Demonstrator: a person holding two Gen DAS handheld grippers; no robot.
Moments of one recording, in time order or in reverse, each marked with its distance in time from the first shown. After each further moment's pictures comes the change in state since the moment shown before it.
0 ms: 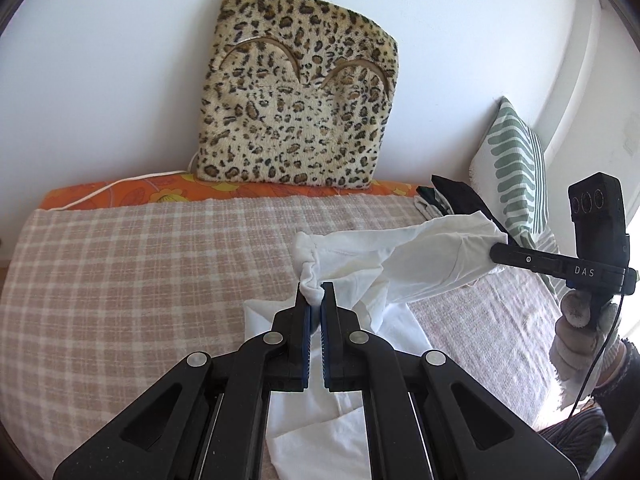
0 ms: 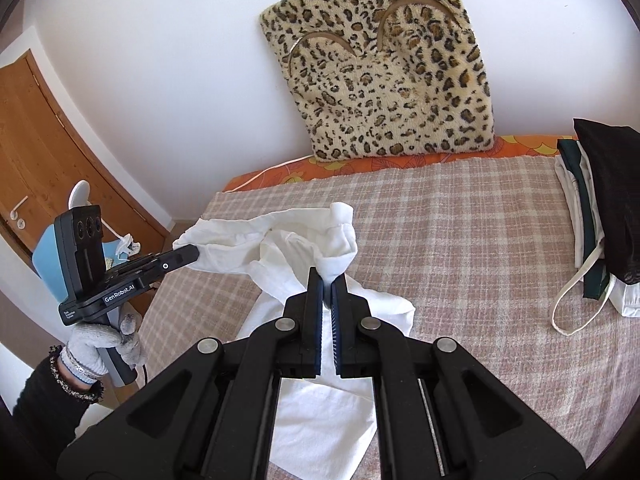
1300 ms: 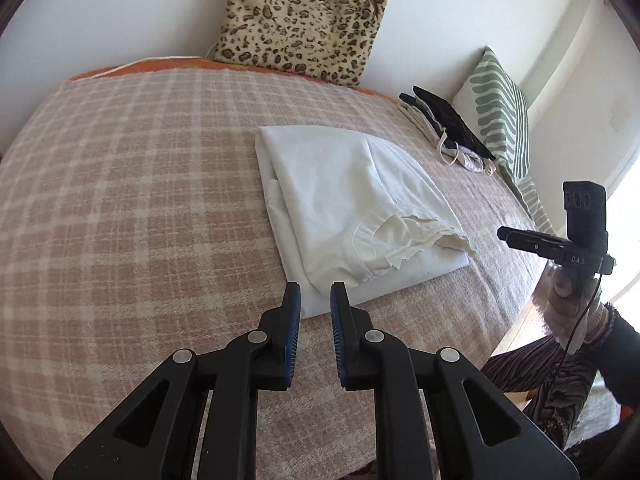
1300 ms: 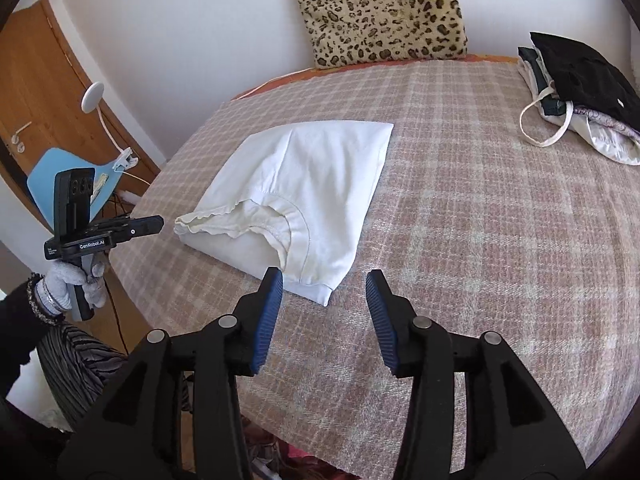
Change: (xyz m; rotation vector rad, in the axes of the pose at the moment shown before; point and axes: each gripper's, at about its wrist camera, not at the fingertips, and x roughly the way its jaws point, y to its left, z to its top) left arm -0.055 0.017 -0.164 -0.105 0.161 -0.076; right arm -0.042 -0.007 -0.189 -0.030 0.120 -0.026
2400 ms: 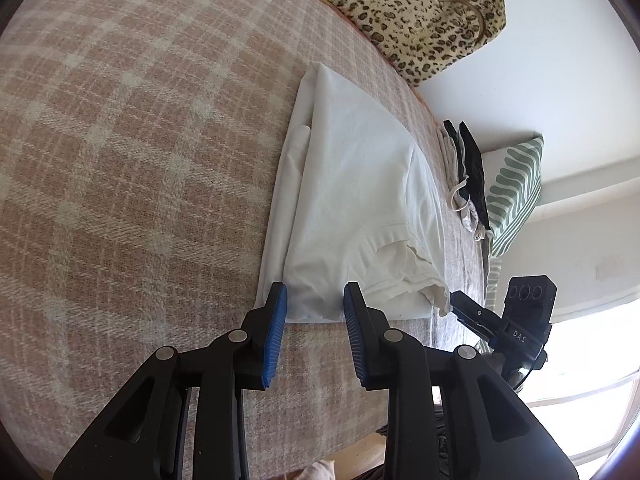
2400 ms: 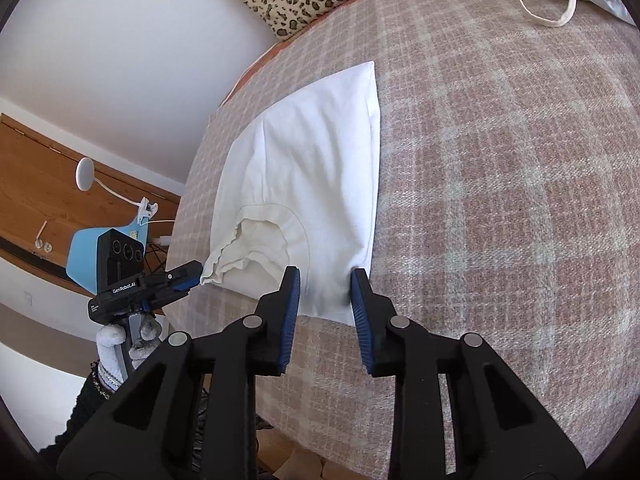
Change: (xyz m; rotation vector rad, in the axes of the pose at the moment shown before) left arm 0.045 0.020 0.000 -0.477 0.142 -0.149; right arm 0.048 -0.028 0.007 0.325 0.124 0.171
